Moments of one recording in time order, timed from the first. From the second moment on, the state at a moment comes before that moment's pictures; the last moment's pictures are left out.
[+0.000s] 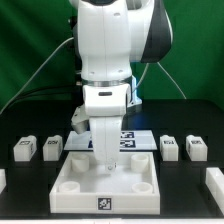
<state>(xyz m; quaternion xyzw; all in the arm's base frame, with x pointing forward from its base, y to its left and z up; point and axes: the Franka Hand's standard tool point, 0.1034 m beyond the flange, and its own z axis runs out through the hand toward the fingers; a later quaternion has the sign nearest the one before) 0.446 -0.016 0.013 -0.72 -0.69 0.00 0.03</state>
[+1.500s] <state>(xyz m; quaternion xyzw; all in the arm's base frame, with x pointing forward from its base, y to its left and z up) 0.465 0.022 0.015 -0.71 -0.70 -0.02 0.03</state>
